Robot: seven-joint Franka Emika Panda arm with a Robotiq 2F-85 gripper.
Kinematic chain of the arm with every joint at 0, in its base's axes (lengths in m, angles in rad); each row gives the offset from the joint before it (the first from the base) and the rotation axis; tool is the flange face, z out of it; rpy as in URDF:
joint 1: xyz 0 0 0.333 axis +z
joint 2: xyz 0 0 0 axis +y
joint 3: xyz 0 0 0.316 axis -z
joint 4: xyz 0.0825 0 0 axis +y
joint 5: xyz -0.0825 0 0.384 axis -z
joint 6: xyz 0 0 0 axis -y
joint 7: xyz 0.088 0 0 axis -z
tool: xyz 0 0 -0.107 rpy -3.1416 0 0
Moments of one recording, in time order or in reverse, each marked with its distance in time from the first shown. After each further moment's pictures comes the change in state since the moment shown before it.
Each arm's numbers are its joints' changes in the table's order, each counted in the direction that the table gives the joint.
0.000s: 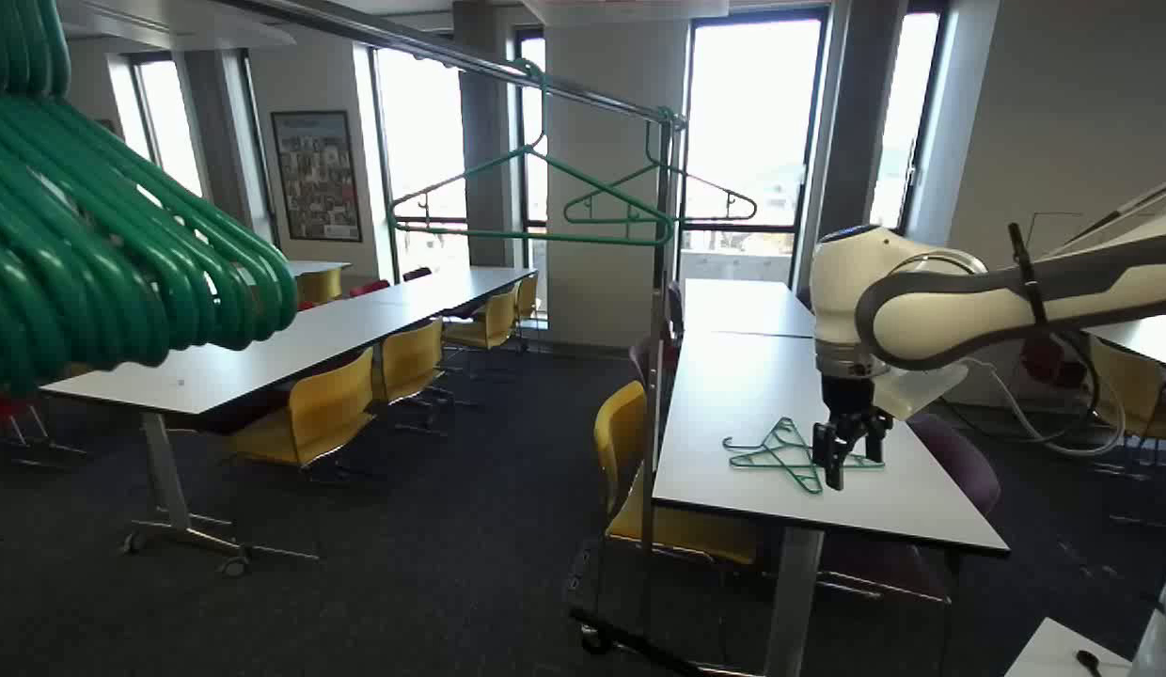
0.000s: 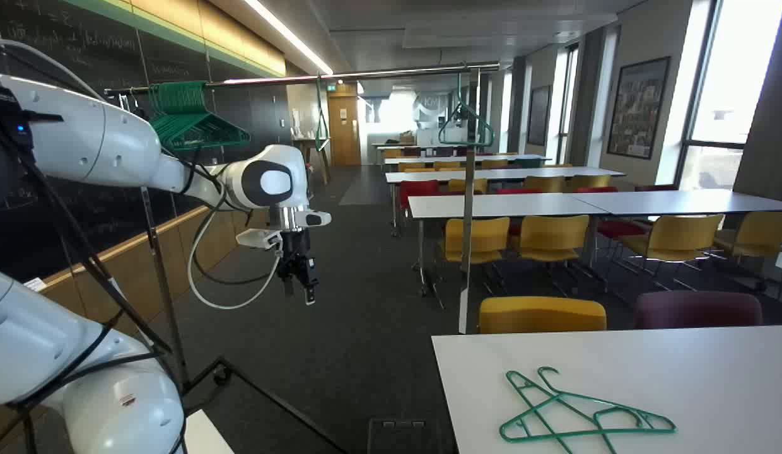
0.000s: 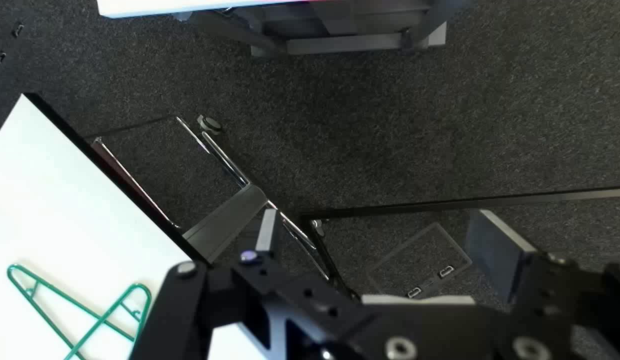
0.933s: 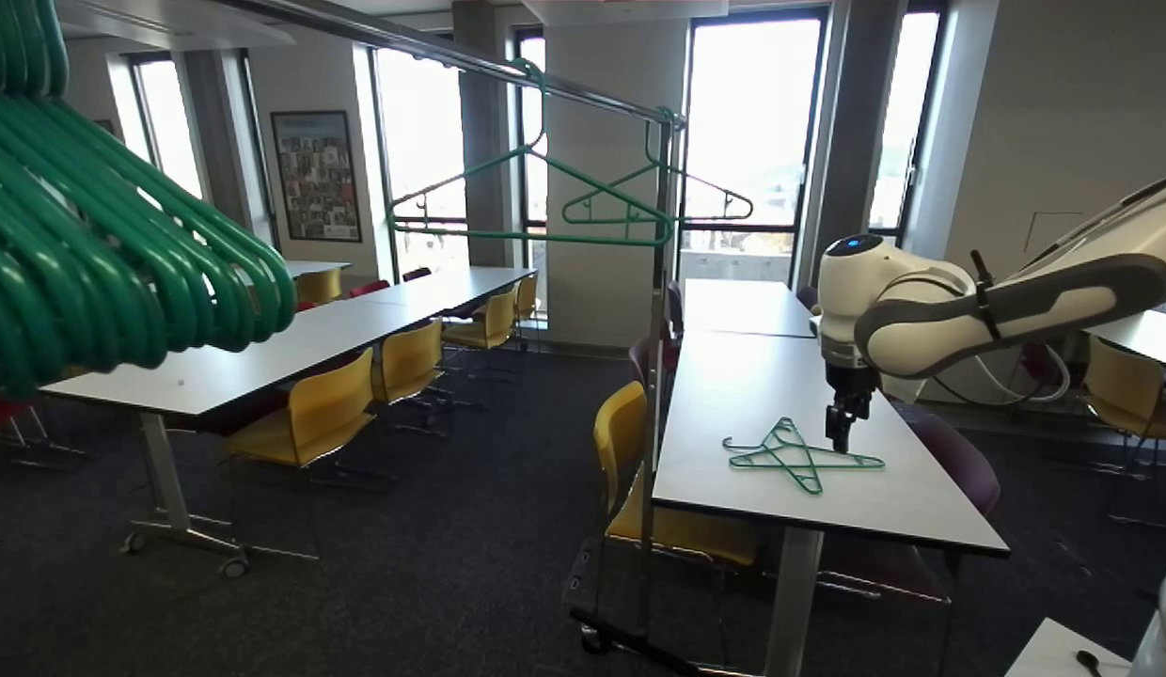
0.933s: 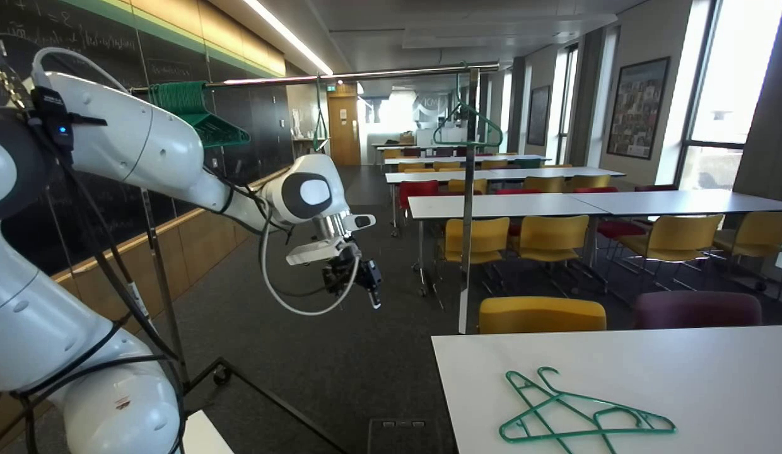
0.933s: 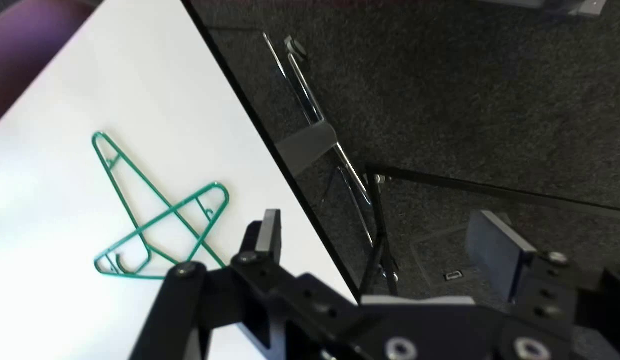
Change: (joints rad) arm -0.050 0.114 0.179 -0.005 0.335 0.243 -0.272
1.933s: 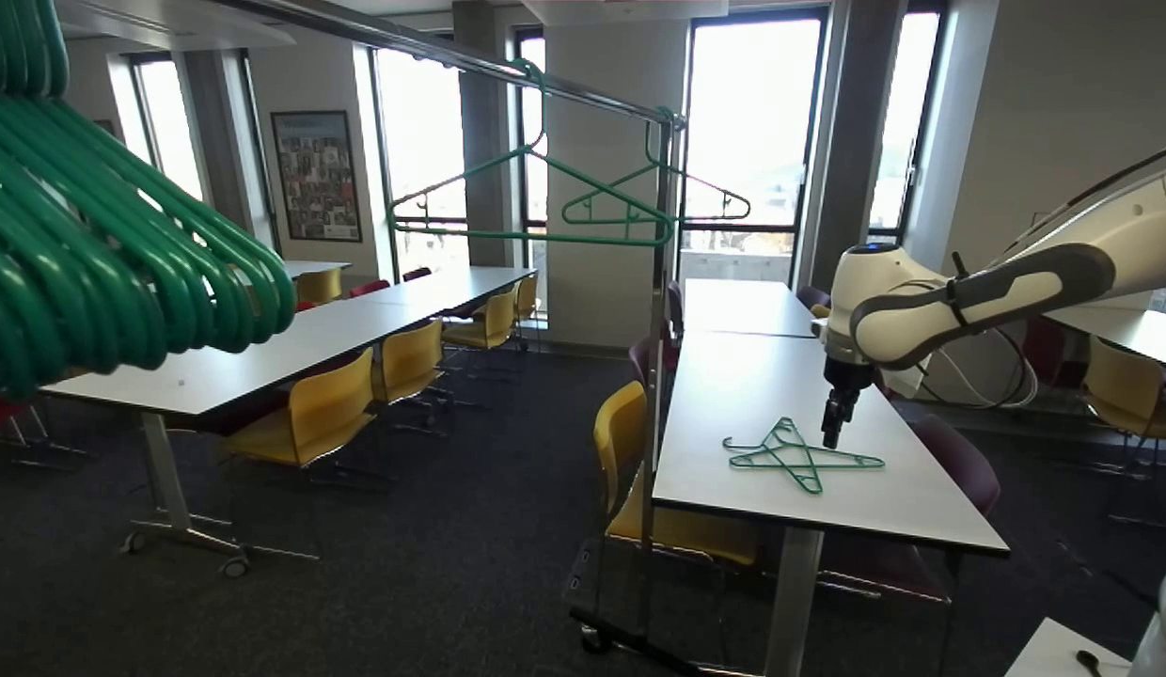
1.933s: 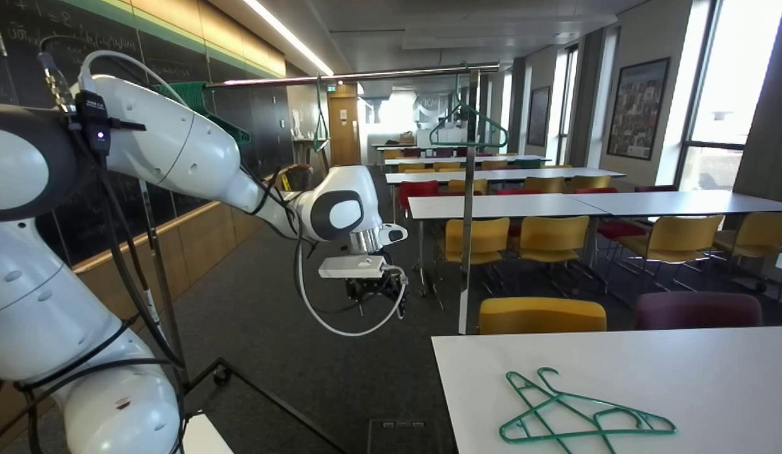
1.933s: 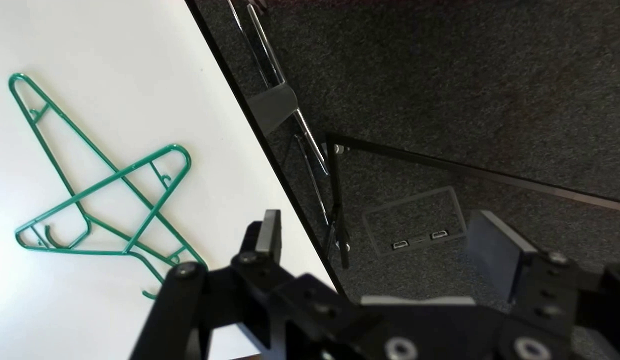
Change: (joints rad) arm 0.000 0.101 0.145 -0.024 -0.130 0.168 -0.279
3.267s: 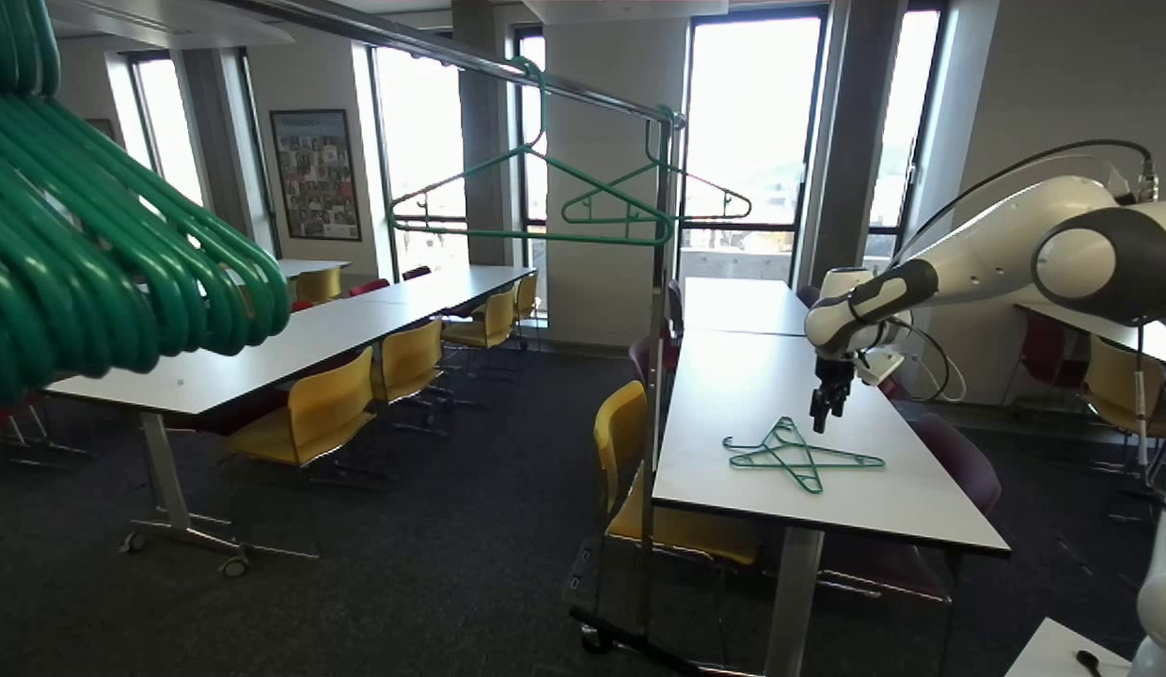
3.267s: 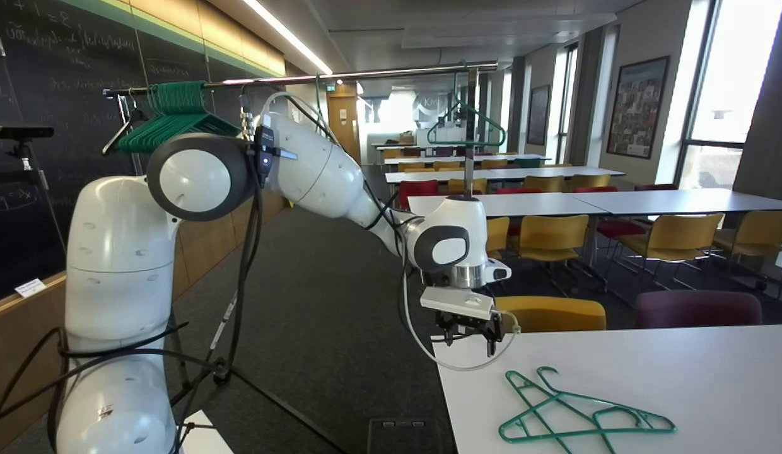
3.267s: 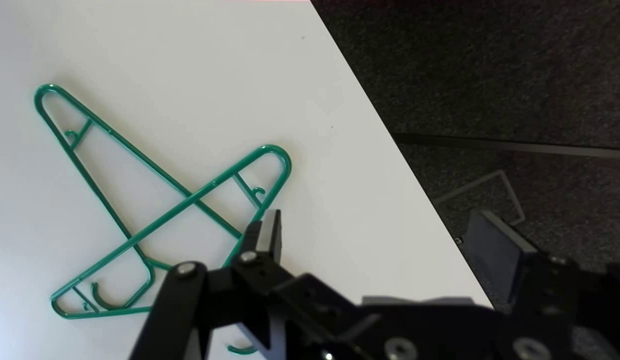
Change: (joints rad) arm -0.161 0.567 0.119 -0.483 -0.198 0.022 -0.255
